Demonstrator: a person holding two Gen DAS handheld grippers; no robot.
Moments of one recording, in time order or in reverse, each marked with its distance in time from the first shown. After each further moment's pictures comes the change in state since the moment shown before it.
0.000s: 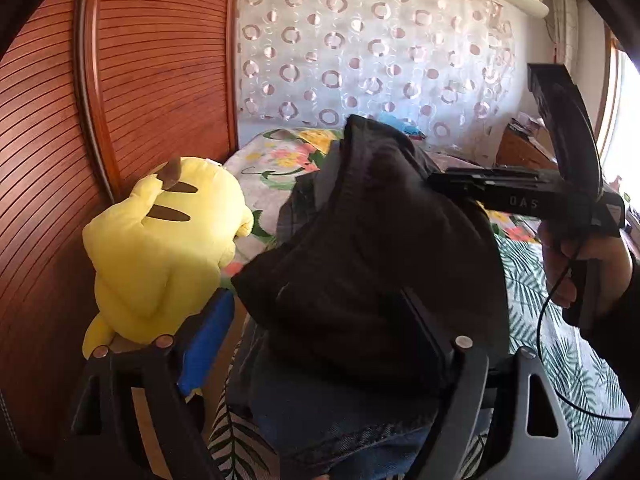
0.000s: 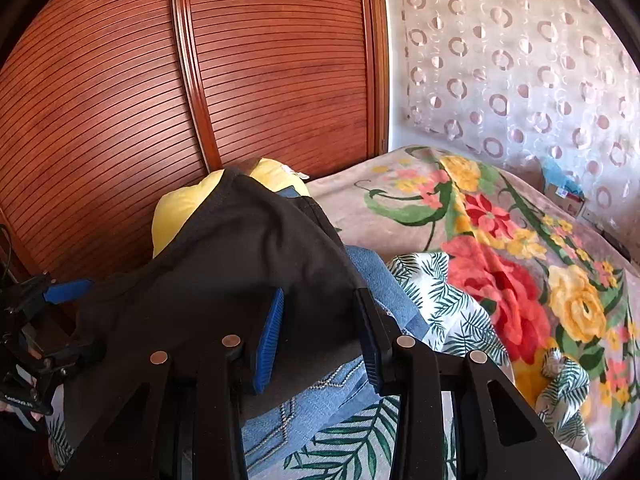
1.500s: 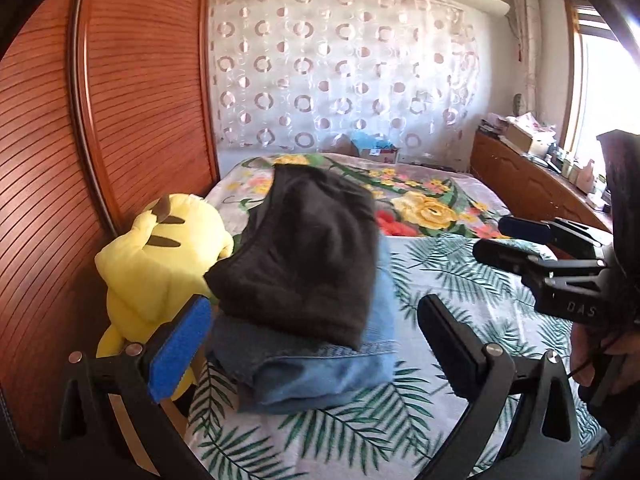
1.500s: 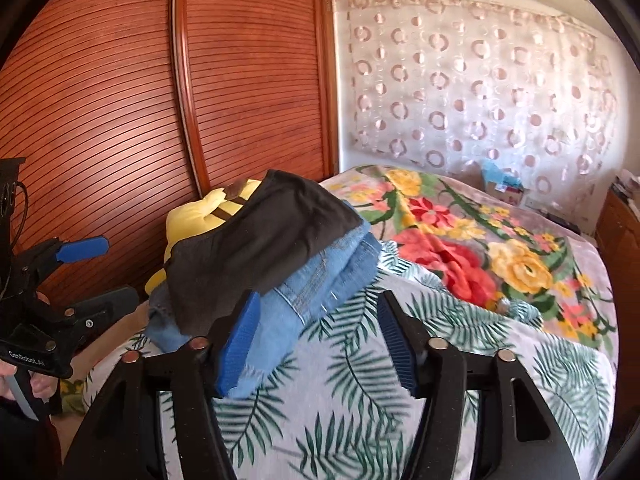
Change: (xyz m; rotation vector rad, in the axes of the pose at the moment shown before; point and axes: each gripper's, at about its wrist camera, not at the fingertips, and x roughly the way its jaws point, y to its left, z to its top) left arm -0.101 -0.059 -0.011 0.082 -0.083 -0.041; right arm -0.185 0.105 -0.094 0.097 -0.119 -0.197
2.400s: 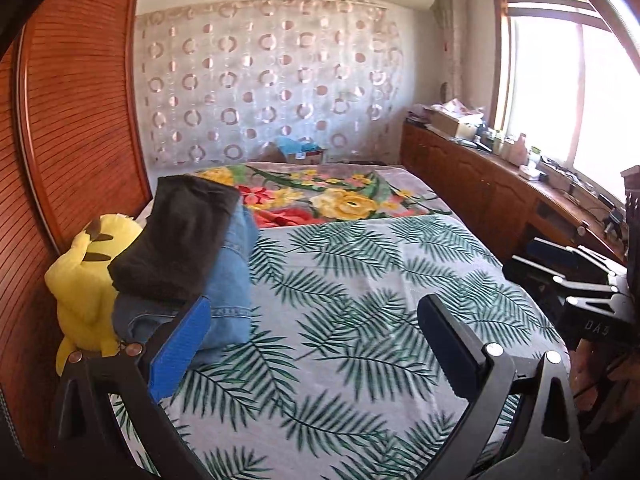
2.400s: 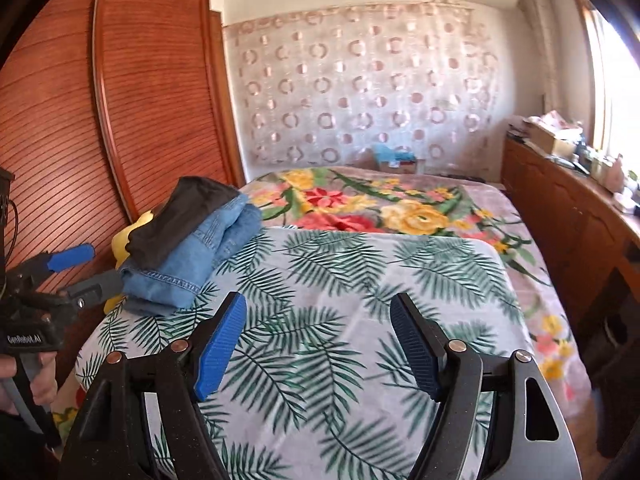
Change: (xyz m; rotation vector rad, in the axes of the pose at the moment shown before) left arm -0.061 -0.112 -0.032 0.123 -0.030 -0.196; right arm -0.171 0.010 -0.089 0.228 -0.061 -0.289
